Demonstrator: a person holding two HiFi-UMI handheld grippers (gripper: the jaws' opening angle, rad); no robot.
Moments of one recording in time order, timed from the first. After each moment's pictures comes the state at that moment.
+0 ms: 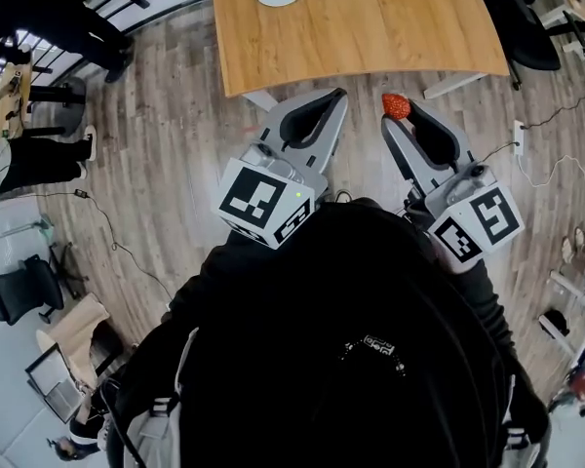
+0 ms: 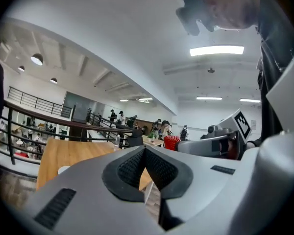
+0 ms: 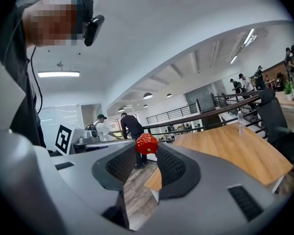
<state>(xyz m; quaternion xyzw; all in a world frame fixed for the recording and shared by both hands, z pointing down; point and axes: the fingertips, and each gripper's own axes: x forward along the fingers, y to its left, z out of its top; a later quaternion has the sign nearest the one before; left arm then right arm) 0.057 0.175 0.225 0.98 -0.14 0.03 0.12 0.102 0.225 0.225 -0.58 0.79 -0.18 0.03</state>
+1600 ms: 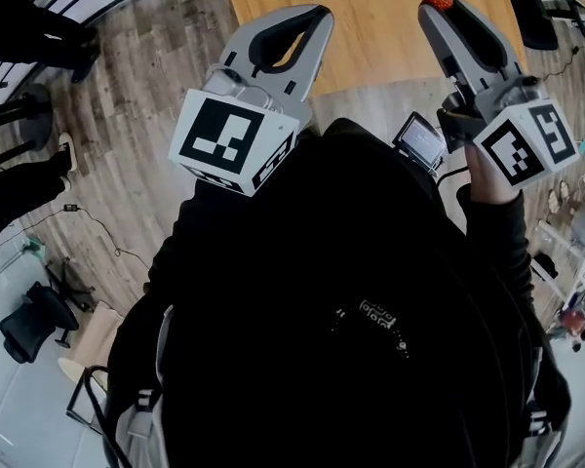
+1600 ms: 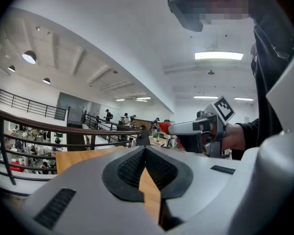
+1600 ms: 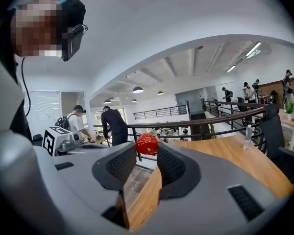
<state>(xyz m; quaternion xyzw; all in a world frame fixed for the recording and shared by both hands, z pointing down) -0.002 -0.078 0.225 0.99 -0.11 0.05 0.09 0.099 -0.040 0.199 -0.65 0.74 -0.17 -0.02</state>
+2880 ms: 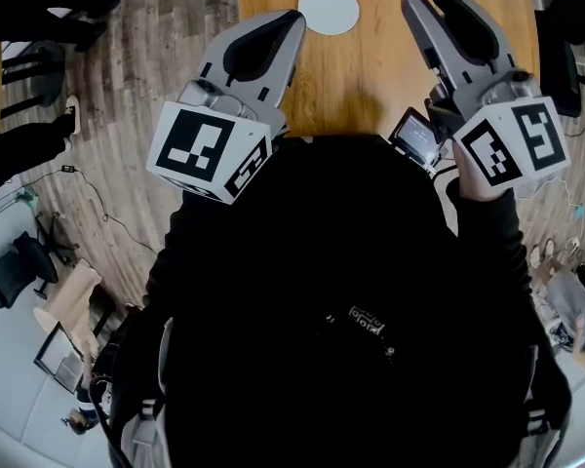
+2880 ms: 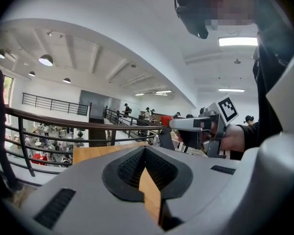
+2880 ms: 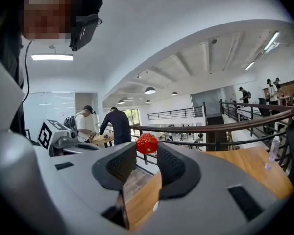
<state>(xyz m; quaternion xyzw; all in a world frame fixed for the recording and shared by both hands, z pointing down) 0.026 -0.174 0.252 0.96 -0.23 0.09 0.11 0.142 -0.161 0.219 -0.57 0.81 -0.14 -0.02</state>
